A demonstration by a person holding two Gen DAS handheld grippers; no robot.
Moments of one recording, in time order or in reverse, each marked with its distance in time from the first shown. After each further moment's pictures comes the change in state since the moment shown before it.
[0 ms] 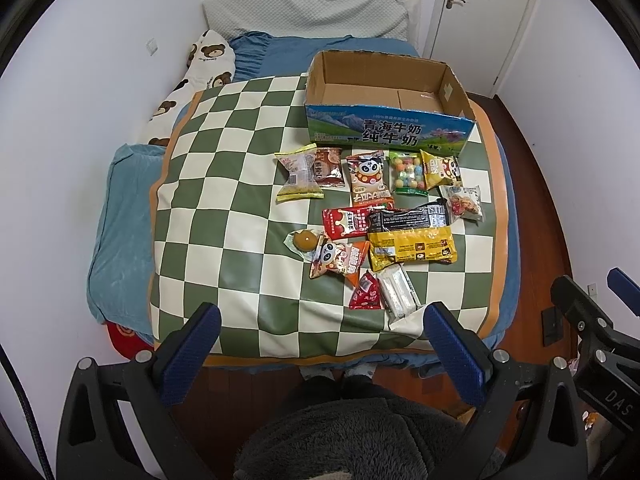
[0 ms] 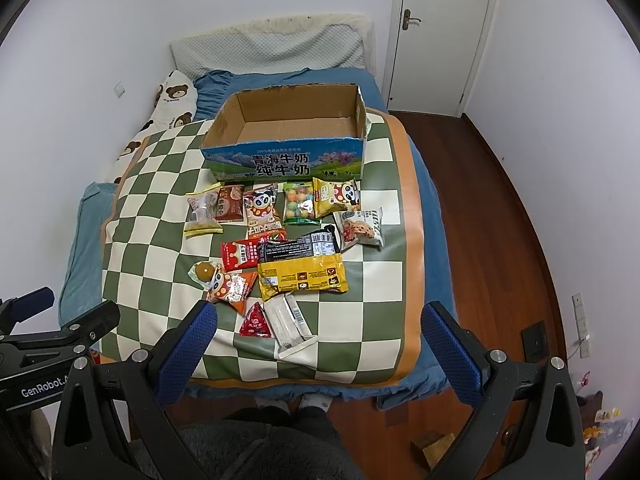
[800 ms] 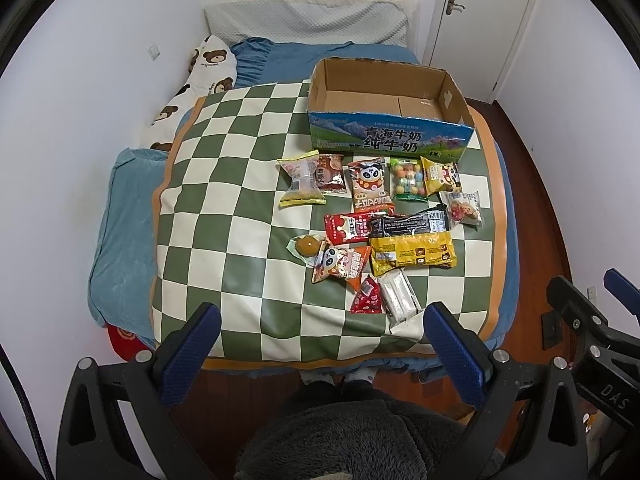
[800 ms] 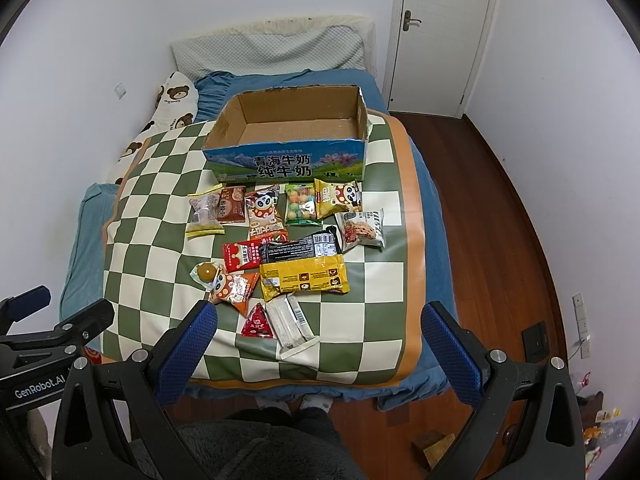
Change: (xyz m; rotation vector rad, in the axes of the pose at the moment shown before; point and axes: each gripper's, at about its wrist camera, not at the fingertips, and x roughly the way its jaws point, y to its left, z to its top) left arm -0.007 0.001 0.002 0.000 -0.021 0.001; right arm -0.001 0.000 0.001 0.000 -0.001 0.001
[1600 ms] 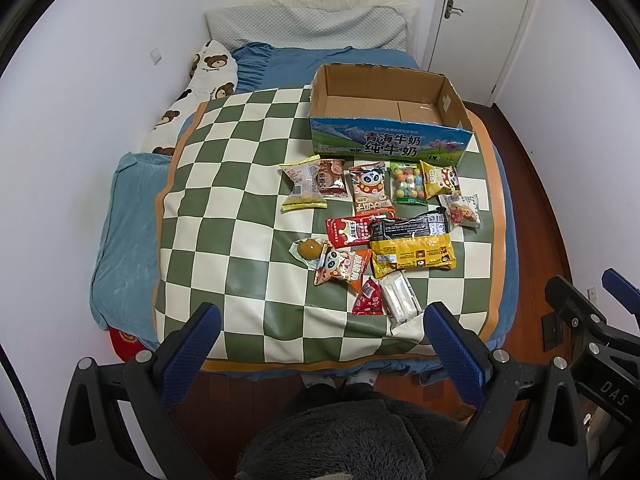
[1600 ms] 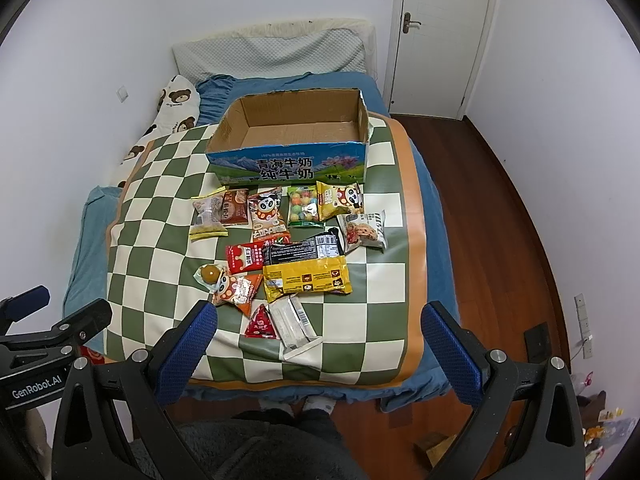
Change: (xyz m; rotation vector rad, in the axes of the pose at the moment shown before) left arm -0.004 0.004 0.000 -0.002 -0.014 0.001; right arm -0.004 0.004 0.002 0.003 -0.006 0.008
